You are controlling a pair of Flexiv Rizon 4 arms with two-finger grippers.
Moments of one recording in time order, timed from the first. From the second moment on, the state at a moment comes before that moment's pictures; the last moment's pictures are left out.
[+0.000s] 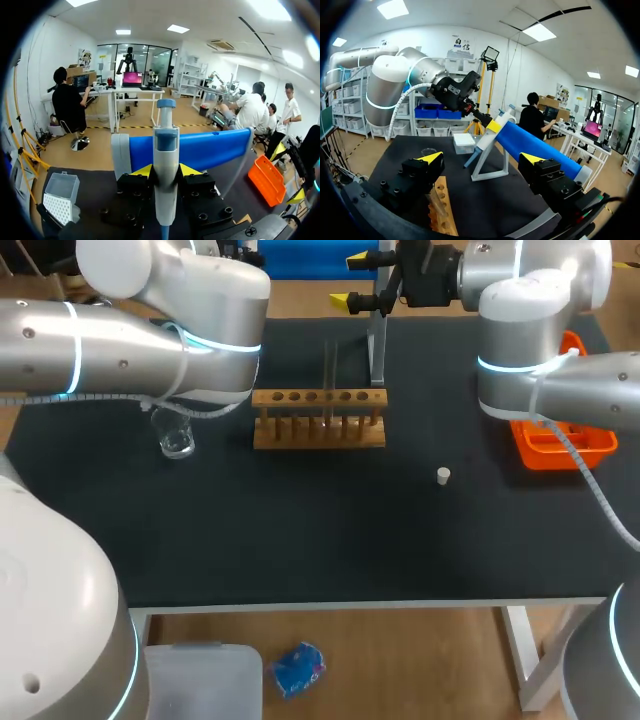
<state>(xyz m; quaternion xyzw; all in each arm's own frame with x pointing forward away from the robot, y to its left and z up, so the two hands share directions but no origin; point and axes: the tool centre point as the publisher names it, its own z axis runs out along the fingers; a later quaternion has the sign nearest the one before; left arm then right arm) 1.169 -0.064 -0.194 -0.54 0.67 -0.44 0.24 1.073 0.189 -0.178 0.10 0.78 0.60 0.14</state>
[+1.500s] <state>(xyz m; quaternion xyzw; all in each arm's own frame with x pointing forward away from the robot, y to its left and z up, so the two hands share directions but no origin) 1.175 -0.068 -0.213 -0.56 0.68 -0.42 0.23 1.073 0.189 -0.178 0.10 0.78 0.60 0.14</state>
